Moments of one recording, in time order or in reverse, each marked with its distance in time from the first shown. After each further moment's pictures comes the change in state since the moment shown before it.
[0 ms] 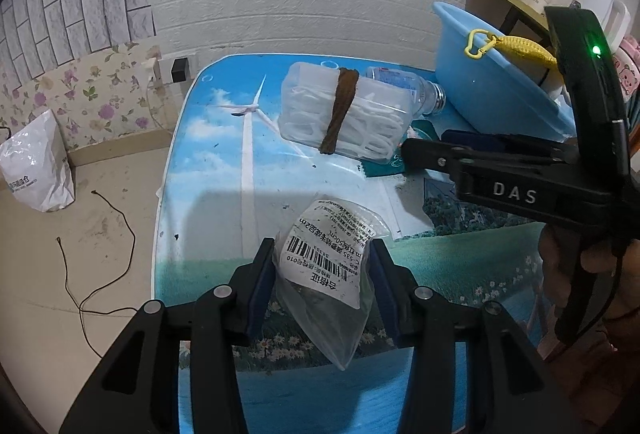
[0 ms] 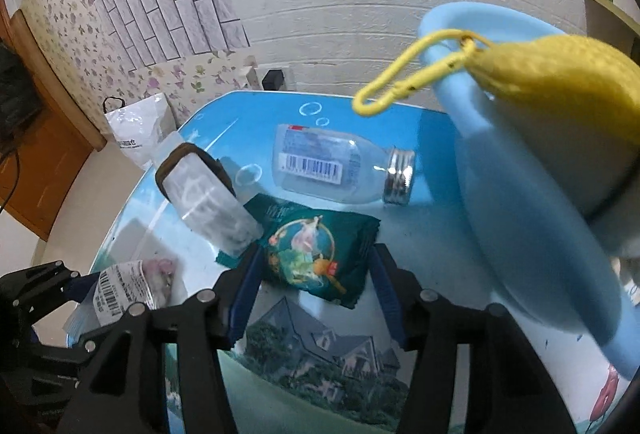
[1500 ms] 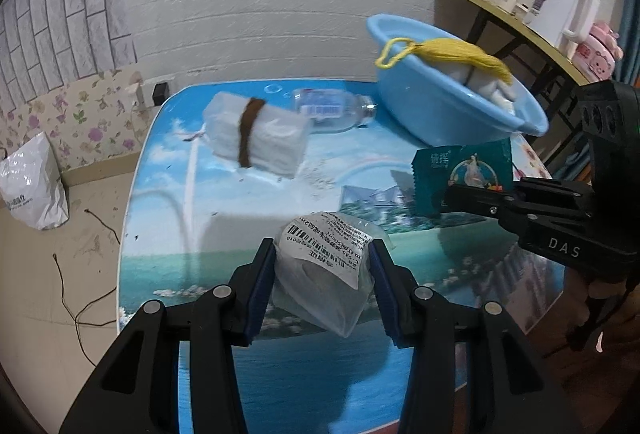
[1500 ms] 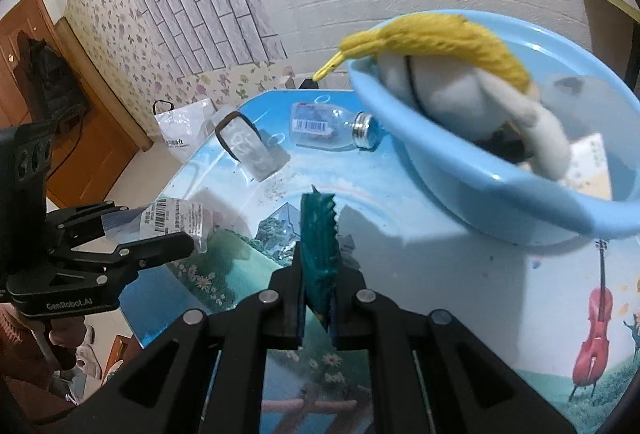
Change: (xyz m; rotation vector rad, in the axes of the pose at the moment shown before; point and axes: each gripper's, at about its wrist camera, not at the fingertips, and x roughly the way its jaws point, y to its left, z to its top) left arm -0.027 -0.057 -0.004 0.059 -0.054 -0.023; right arm -0.078 -0.049 -0.064 -0.022 -0.069 0.181
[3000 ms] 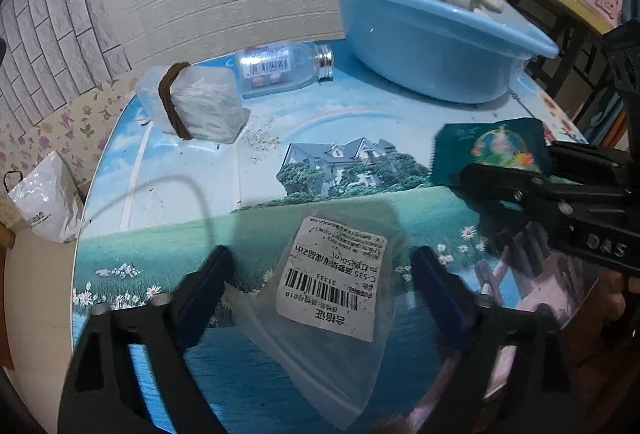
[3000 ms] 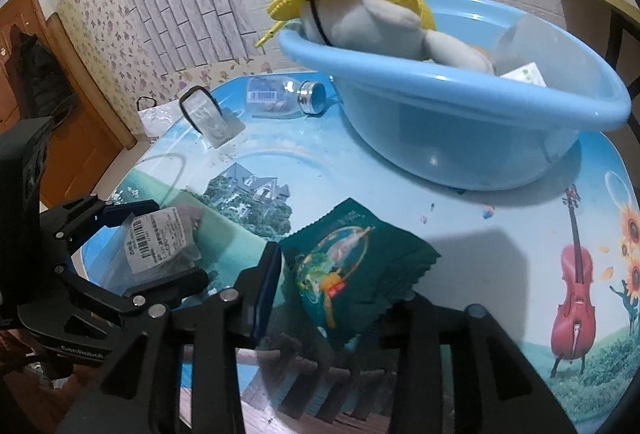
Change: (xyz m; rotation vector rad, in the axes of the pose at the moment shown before) left arm 0.044 -0.053 -0.021 0.094 0.030 0.123; right arm -0.005 -0.032 -0.033 -0.024 -0.018 -0.049
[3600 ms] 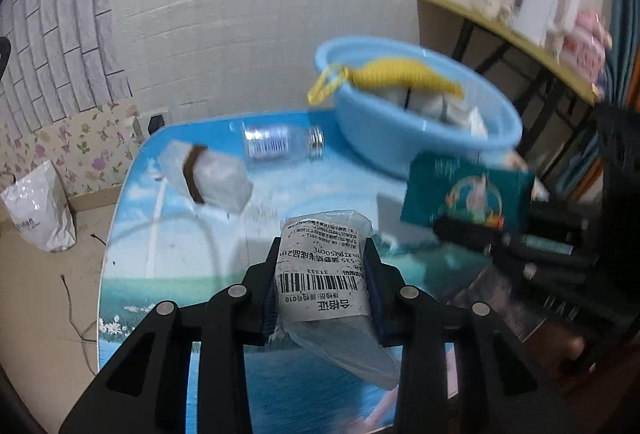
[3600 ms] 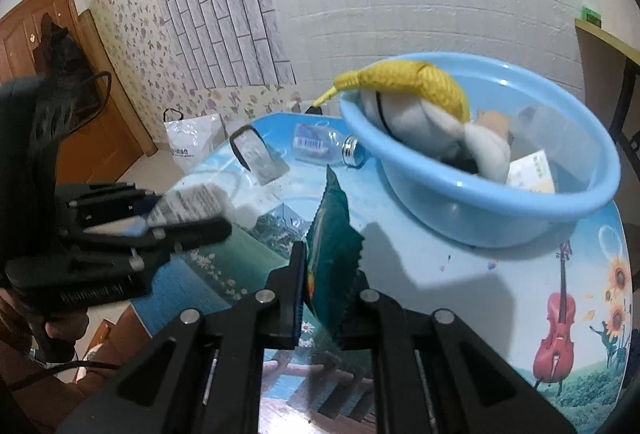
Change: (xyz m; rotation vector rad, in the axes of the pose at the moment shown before) left arm -0.053 0.010 0.033 -0.083 -0.125 -0.076; right arm -0.039 0.023 0.020 -0.068 -0.105 0.043
